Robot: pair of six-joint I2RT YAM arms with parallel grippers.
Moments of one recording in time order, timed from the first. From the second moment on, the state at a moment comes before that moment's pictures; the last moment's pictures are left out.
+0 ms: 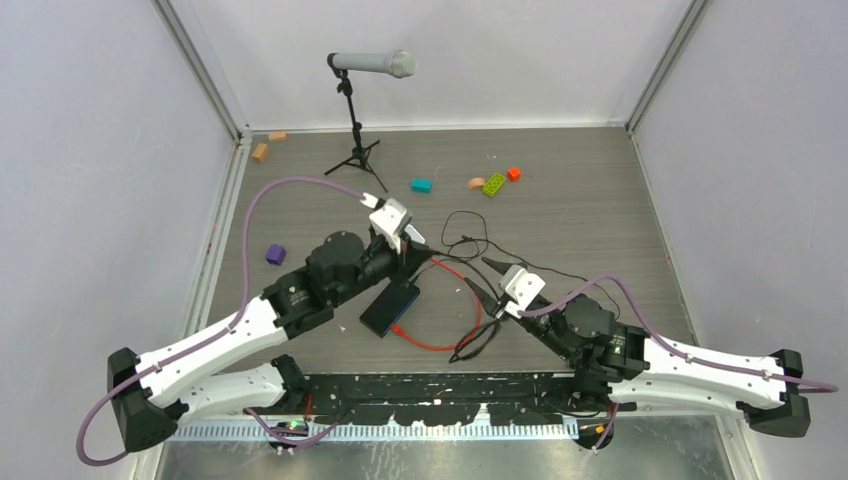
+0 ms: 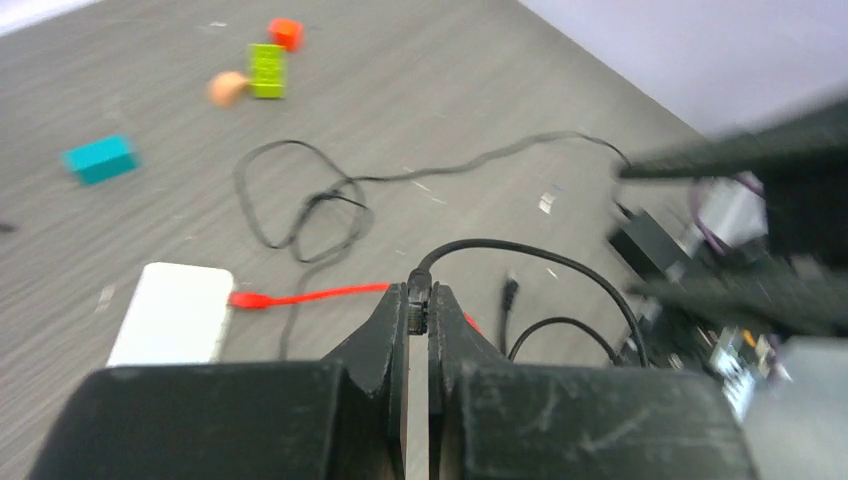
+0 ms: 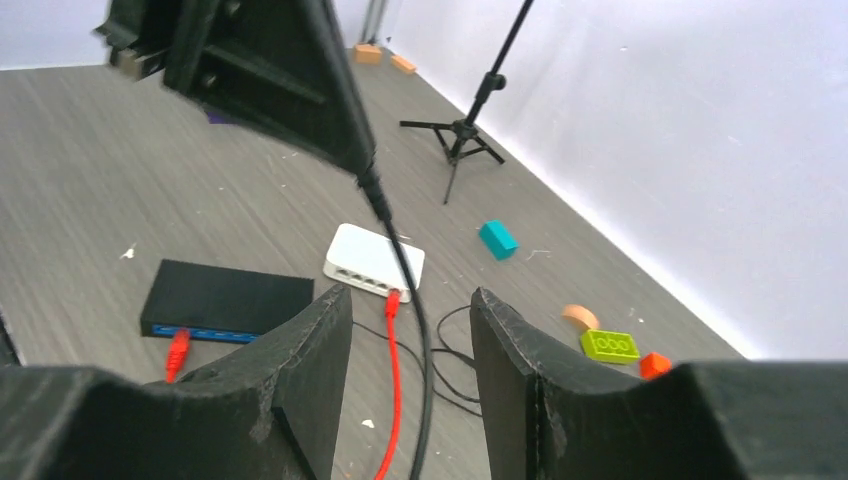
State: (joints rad) left arm -0.97 0.92 0.79 -0.03 -0.01 -0.19; right arm 1.29 0.55 0.50 0.14 0.45 -0.35
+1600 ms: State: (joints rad) left arm -0.61 1.09 0.97 -0.54 -0.28 -0.64; right arm 1.49 1.44 0.78 -0.22 1.09 0.73
